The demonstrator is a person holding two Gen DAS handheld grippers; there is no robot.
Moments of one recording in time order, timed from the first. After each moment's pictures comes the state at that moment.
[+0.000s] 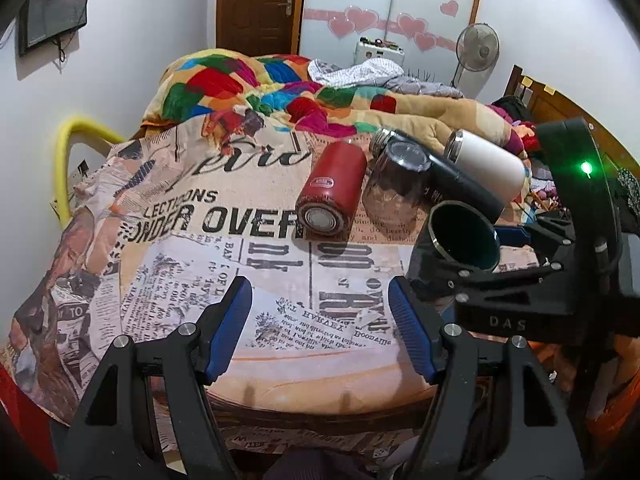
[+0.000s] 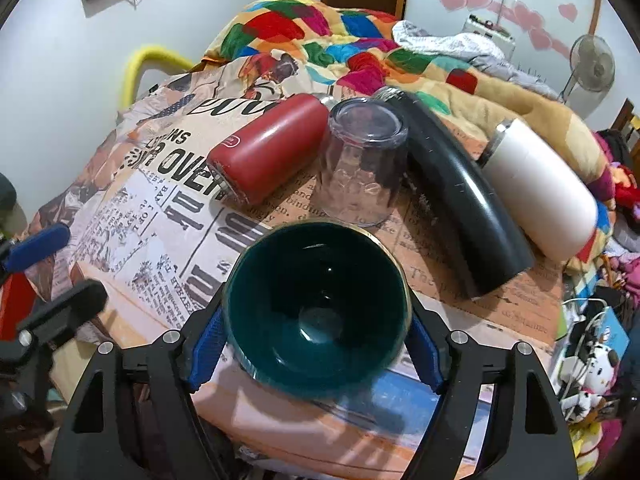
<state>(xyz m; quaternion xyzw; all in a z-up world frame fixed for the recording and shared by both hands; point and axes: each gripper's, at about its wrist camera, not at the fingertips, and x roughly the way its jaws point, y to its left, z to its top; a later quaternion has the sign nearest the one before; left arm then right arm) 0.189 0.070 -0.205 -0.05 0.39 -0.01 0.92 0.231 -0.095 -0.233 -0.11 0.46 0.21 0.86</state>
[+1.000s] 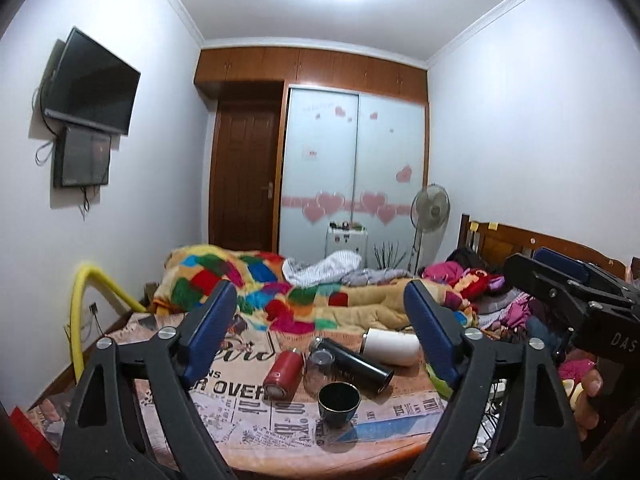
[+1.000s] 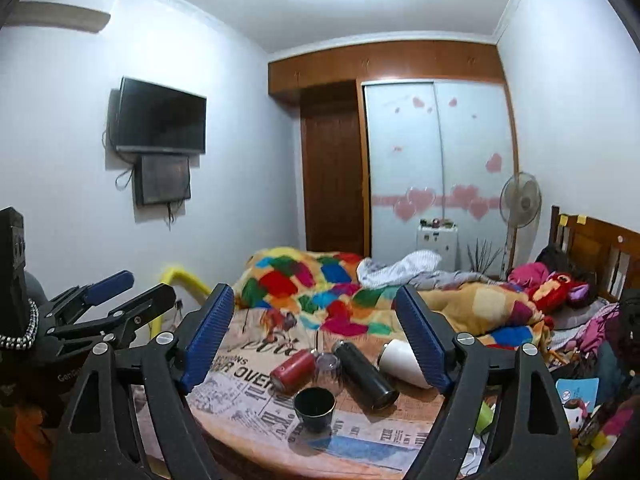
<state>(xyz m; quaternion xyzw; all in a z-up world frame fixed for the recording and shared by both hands) 0.015 0.021 -0.004 -0.04 0.06 -0.03 1.00 0.020 -0.198 -0.014 0.03 0.07 0.20 0.98</state>
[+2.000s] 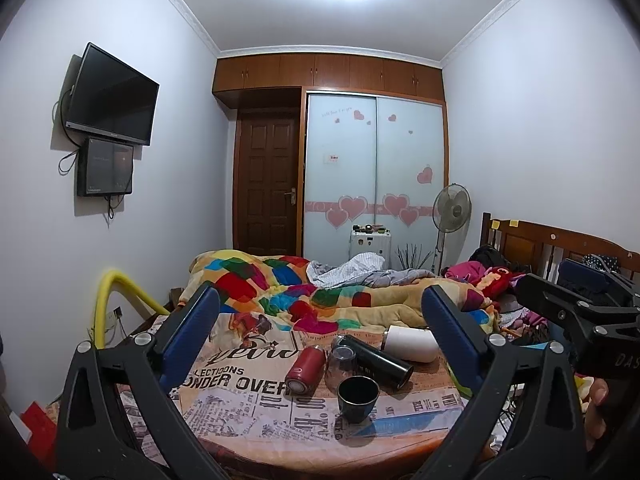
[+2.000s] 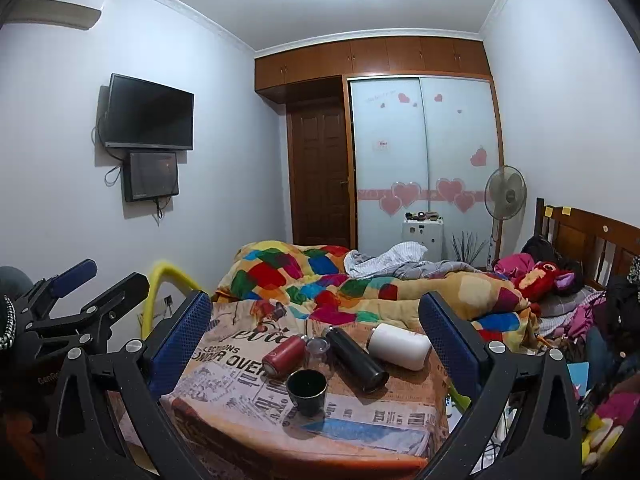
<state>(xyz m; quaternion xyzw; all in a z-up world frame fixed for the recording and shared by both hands) -0.007 0.013 -0.012 -0.02 0.05 0.02 1.00 0.001 -0.209 -0.030 0.03 0.08 0.18 0.98</state>
